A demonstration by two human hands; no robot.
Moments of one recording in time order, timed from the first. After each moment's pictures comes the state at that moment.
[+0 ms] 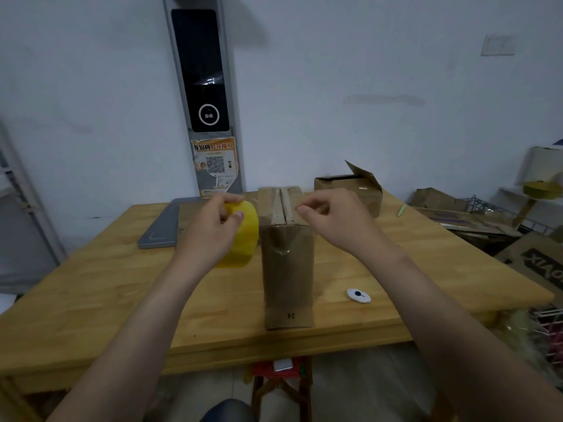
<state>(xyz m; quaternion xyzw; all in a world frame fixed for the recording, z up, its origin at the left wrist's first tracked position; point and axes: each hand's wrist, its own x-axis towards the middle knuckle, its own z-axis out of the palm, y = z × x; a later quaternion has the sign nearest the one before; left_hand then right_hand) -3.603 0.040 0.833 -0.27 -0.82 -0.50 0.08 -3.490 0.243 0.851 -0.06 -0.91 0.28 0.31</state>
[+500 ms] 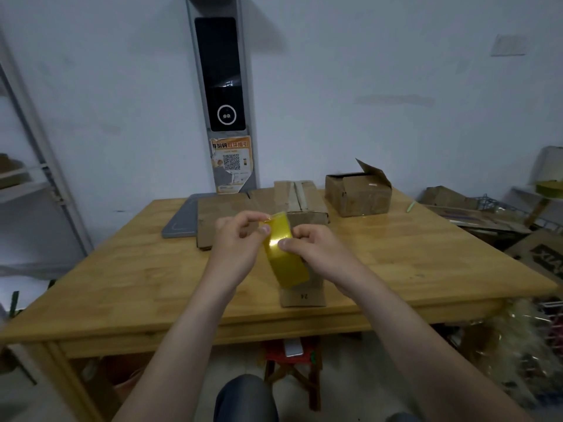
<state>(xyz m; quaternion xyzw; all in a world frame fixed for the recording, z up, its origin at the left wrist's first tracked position) -3.535 0.011 0.807 -0.26 -0.74 -0.62 0.05 -3.455 0.163 0.810 -0.03 -0.82 0.55 0.15</state>
